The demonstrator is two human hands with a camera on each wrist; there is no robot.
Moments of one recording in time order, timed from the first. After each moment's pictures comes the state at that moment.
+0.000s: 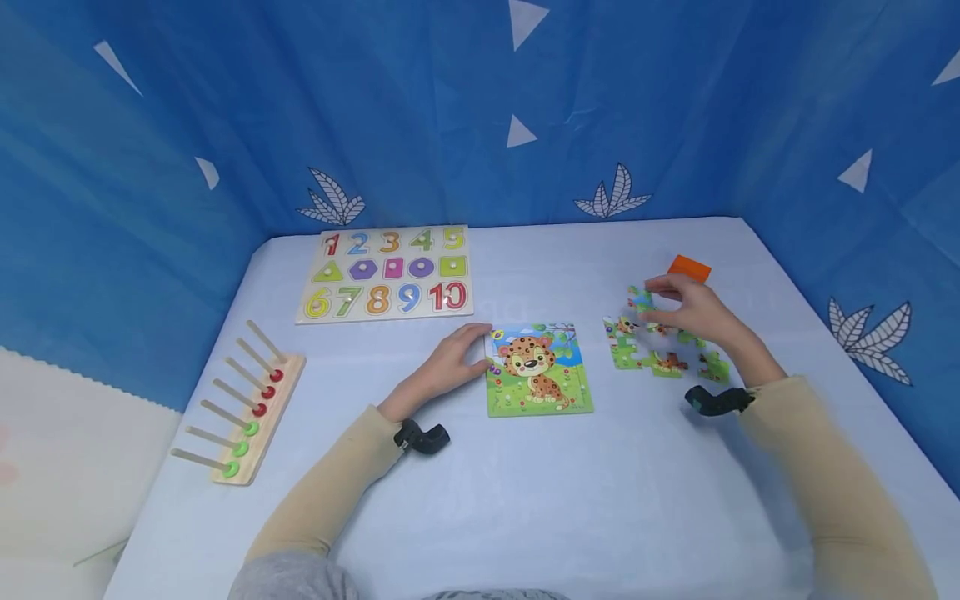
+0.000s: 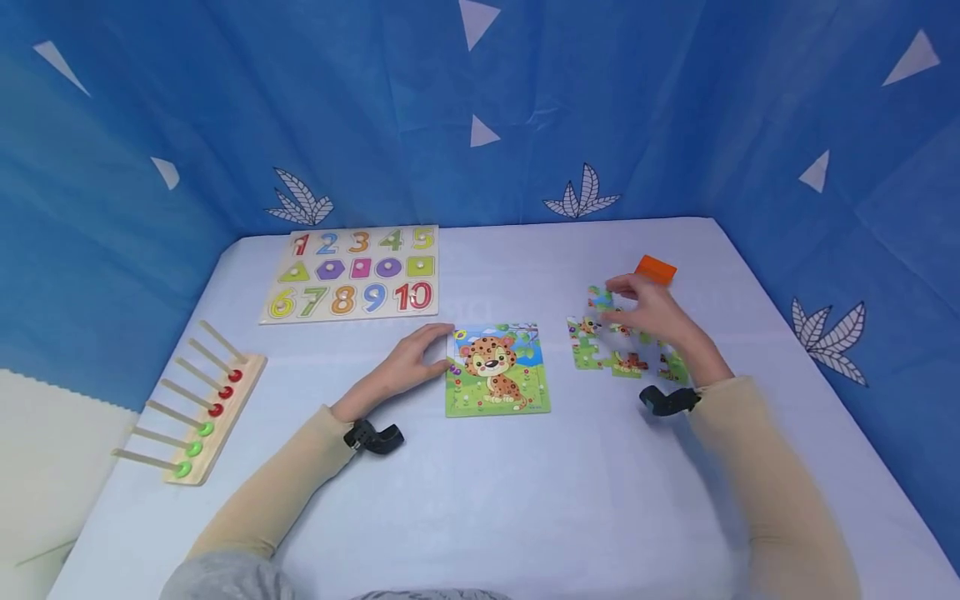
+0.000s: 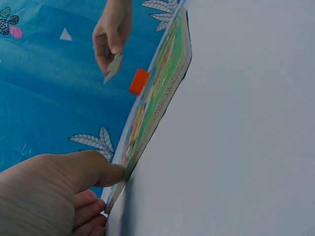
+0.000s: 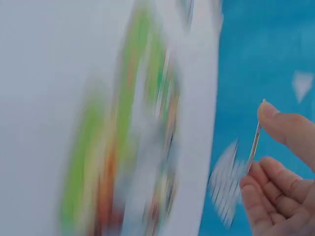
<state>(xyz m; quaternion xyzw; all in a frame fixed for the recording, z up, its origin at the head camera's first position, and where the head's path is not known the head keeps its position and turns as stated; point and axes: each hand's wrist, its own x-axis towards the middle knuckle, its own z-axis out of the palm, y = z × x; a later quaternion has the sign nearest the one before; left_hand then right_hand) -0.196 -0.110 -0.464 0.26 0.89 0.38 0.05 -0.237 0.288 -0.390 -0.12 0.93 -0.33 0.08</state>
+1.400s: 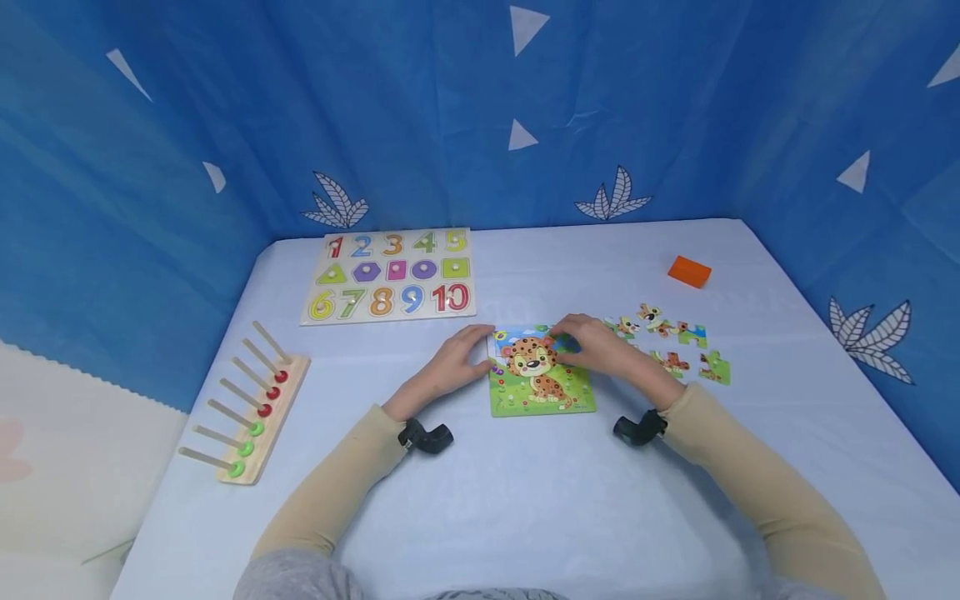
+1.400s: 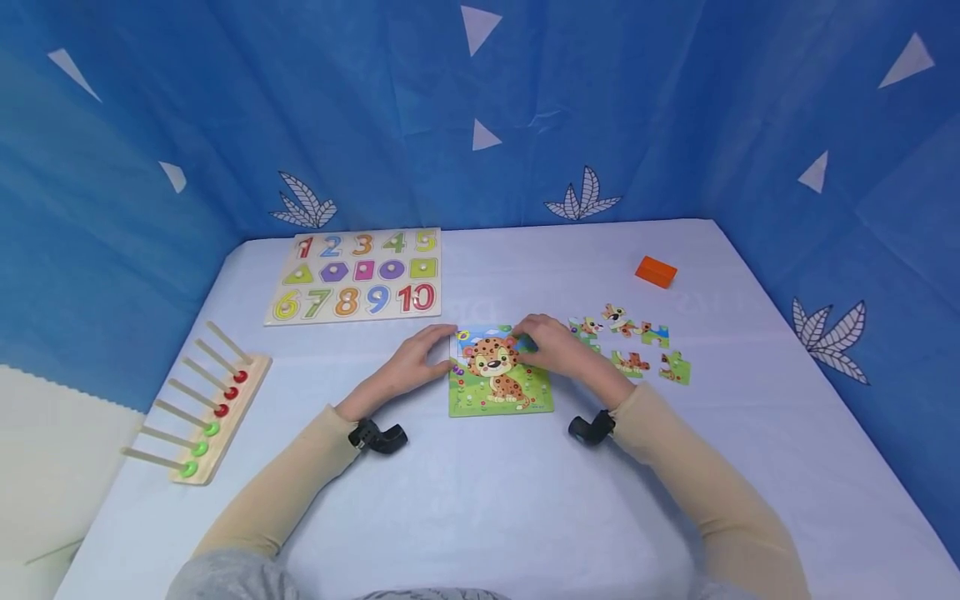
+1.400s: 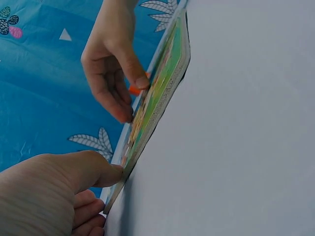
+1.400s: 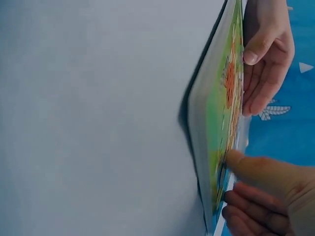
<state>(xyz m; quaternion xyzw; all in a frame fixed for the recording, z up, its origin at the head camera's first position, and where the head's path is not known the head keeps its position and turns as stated) -0.195 -0.110 -0.465 0.26 0.89 0.38 0.04 -0.213 0.166 -0.422 -0.32 0.92 -0.21 0.05</state>
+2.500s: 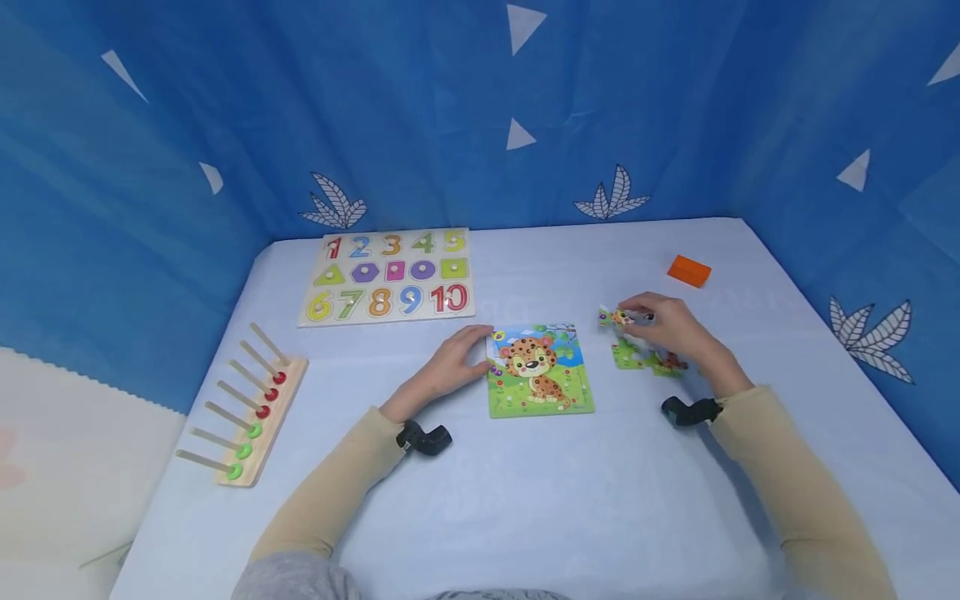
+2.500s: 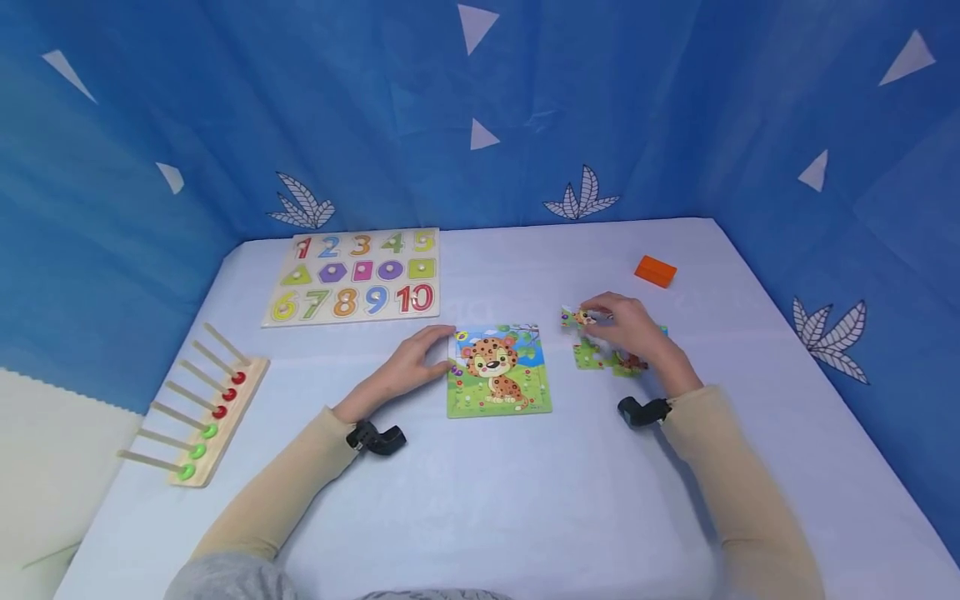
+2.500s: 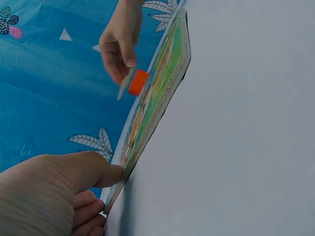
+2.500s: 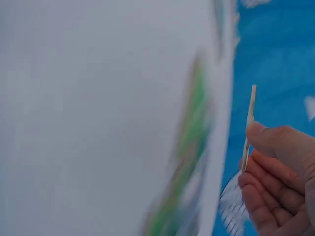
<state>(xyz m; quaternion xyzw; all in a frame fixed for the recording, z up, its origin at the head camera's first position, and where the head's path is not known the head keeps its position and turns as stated) -0.196 -0.110 -0.466 0.26 0.89 0.37 0.05 -0.231 0.261 -0.419 -0.20 0.94 -0.29 0.03</state>
